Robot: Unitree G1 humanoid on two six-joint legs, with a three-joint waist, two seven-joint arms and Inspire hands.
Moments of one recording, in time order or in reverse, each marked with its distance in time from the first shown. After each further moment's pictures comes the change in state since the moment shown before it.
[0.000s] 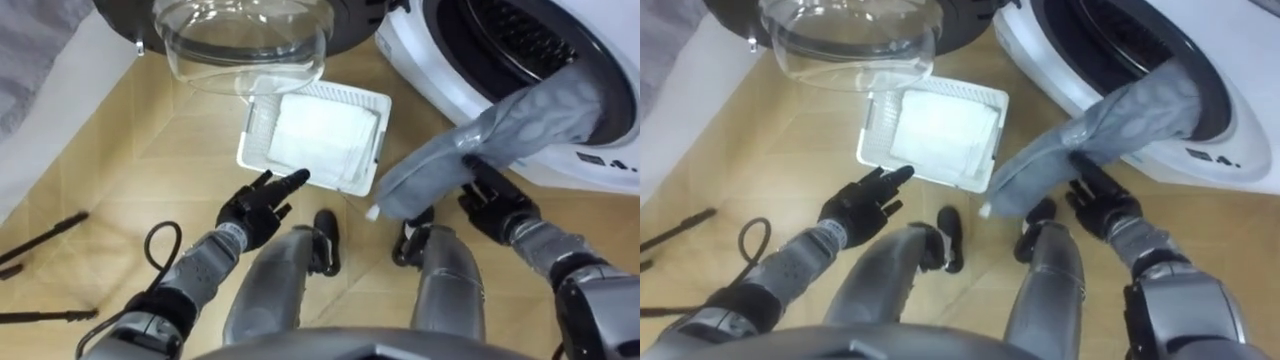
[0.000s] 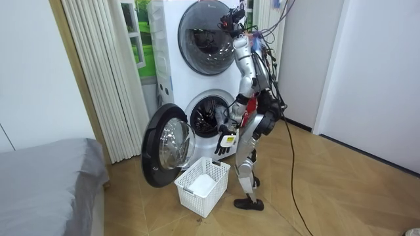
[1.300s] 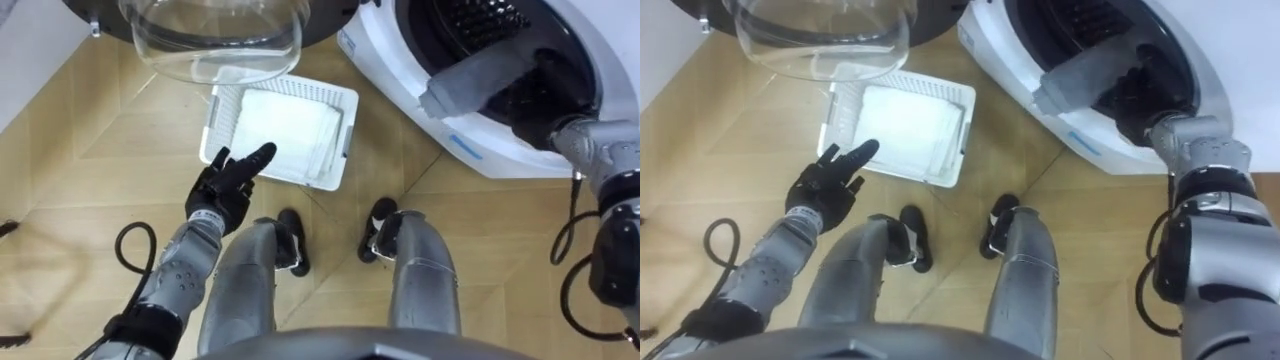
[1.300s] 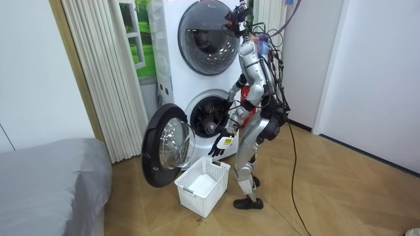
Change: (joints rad) left arm 0.139 -0.014 0.080 -0.312 0.073 -0.092 0.231; right arm -0.190 -0.098 -0.271 -0.214 0.295 0.045 -0.545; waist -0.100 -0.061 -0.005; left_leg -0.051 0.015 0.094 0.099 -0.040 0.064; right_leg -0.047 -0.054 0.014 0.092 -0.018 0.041
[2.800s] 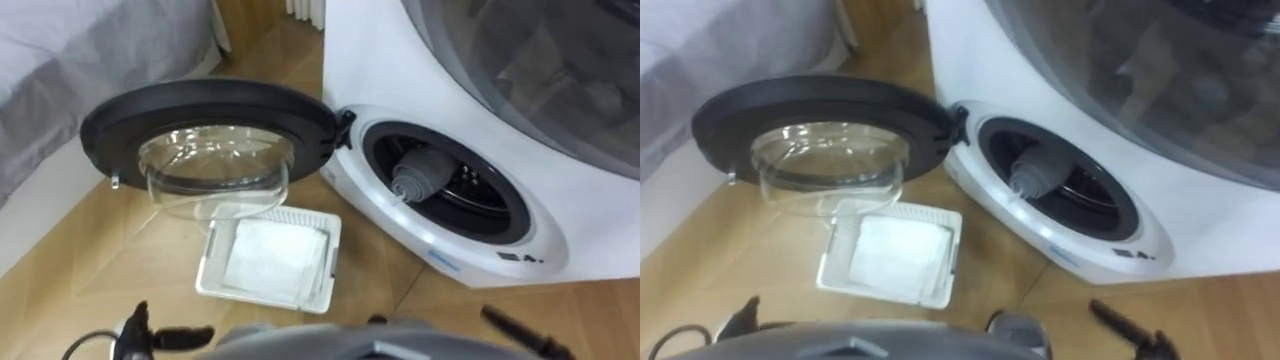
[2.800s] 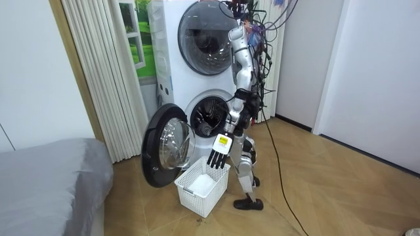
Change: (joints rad) left arm 0.246 0.058 0.256 0.501 0.911 -0.077 0.037; right arm 0.736 0.222 0.172 0.129 -1.008 -0.262 0.271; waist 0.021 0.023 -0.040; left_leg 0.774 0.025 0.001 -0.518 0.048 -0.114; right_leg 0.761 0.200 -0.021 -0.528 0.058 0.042
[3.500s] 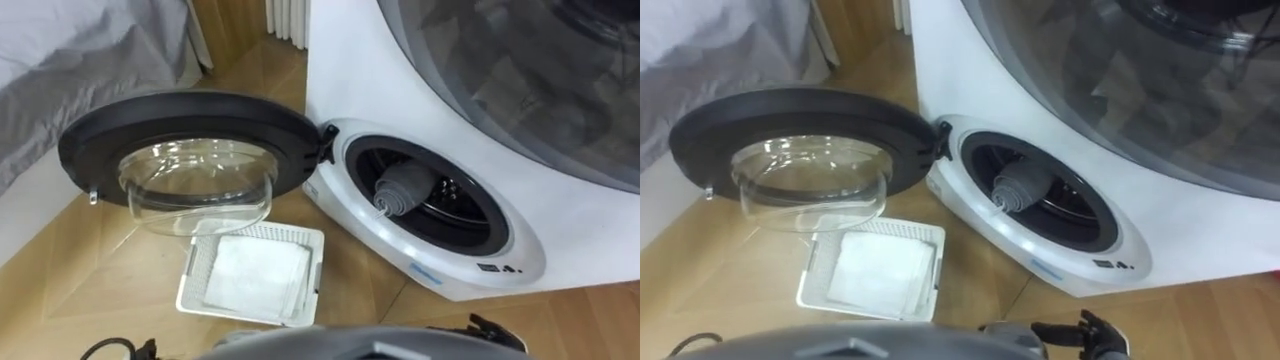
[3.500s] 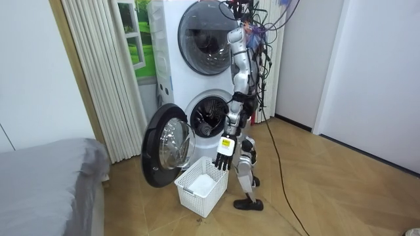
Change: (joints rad) left arm -0.022 -0.028 0.020 0.073 0.183 0.133 -0.002; right arm -0.016 0.041 0.061 -0.009 -0.255 0.035 0.151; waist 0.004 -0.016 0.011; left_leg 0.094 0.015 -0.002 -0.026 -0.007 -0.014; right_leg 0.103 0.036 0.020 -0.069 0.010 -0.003
